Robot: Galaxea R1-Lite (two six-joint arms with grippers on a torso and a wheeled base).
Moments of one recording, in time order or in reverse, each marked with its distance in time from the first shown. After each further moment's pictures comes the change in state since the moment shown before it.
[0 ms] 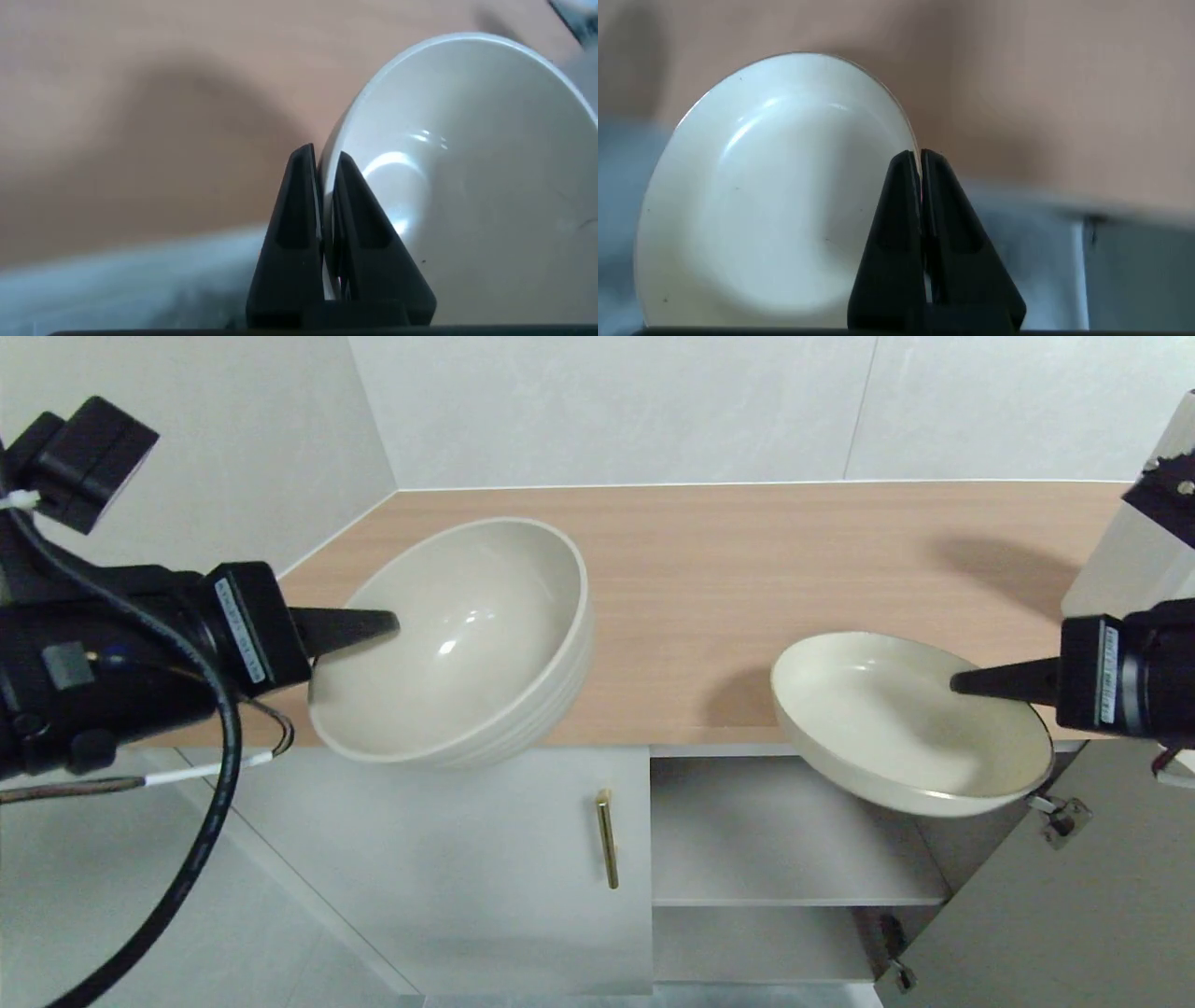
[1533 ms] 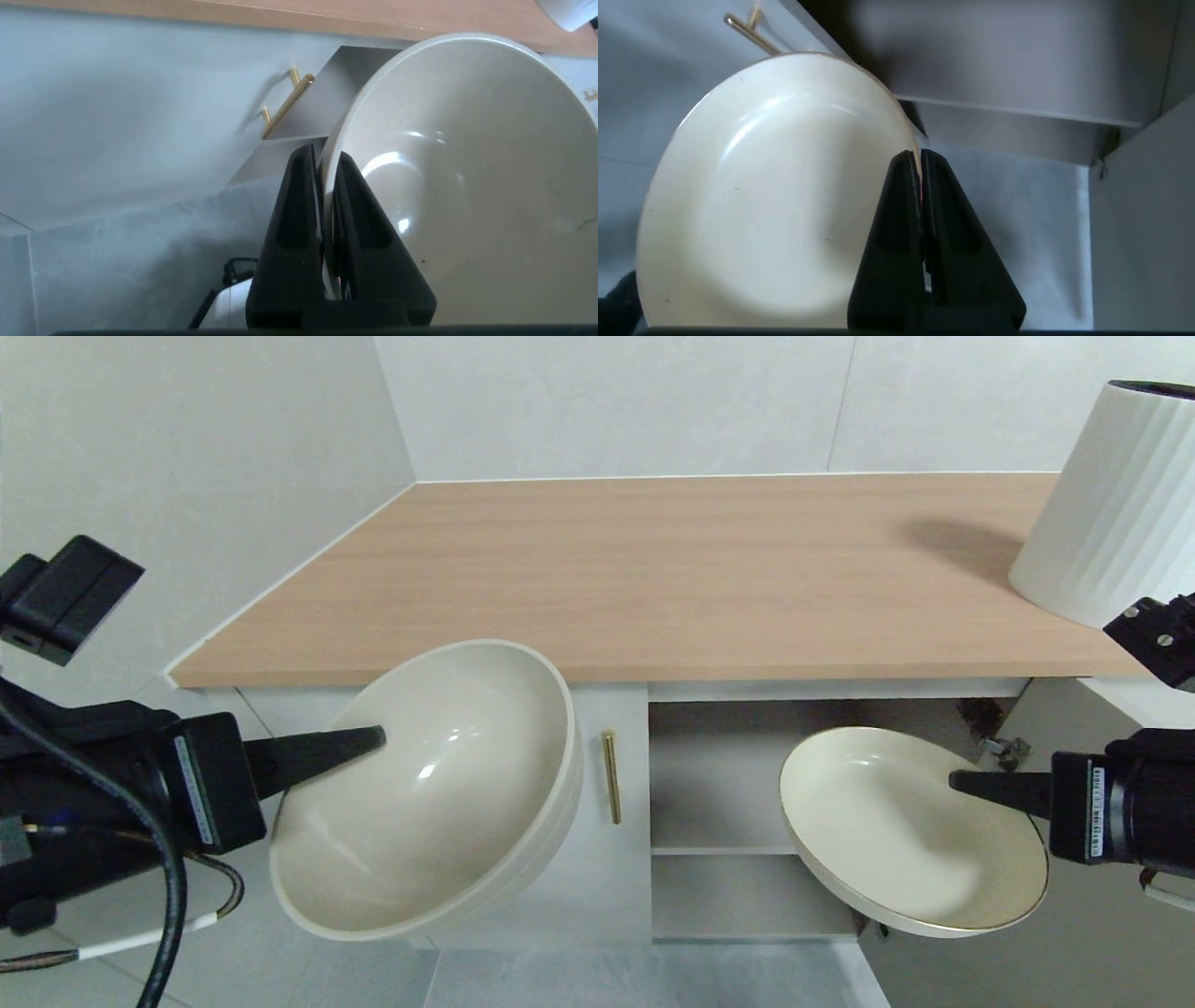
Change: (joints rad) left arm -0.020 -0.117 0.197 0.004 -0.046 -0.005; right arm -0.007 -0.066 0.319 -0.225 0.016 -0.013
